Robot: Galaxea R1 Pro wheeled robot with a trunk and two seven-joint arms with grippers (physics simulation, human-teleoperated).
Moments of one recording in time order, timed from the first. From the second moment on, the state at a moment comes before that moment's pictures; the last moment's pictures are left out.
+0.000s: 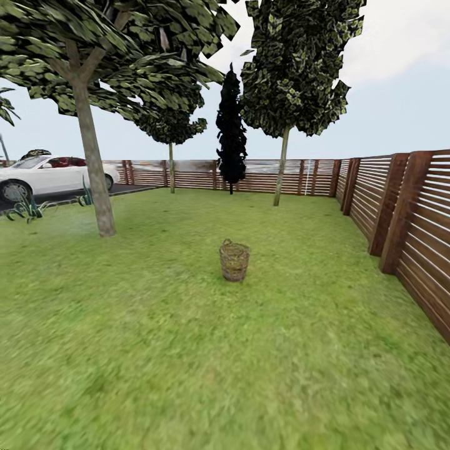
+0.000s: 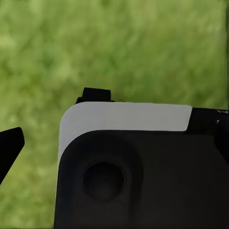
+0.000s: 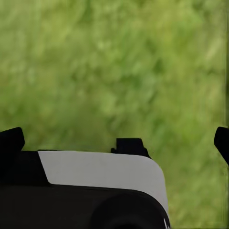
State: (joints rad) left arm 0.00 0.04 0.02 -0.20 0.11 0.02 -0.08; right arm -0.09 0.00 0.00 -0.04 0.00 -0.25 0.00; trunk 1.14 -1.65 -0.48
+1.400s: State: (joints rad) left arm 0.00 0.04 0.02 -0.20 0.11 0.02 -0.08; right arm -0.09 0.00 0.00 -0.04 0.00 -0.25 0.00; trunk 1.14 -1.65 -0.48
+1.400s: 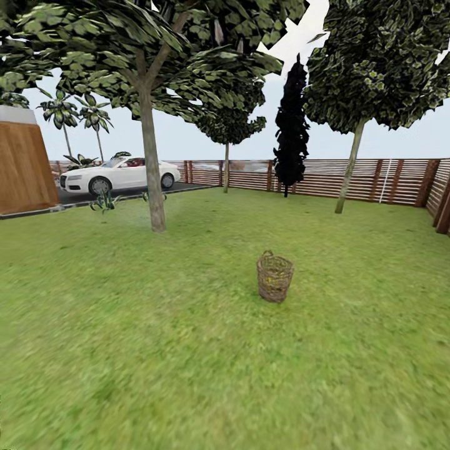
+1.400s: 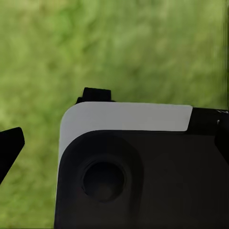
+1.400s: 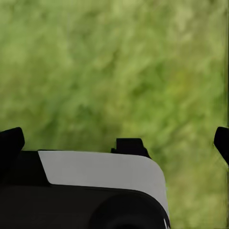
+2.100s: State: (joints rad) left arm 0.00 0.04 0.02 -0.20 0.11 0.02 -0.08; right arm -0.09 0.00 0.00 -0.04 0.00 -0.25 0.00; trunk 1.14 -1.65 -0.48
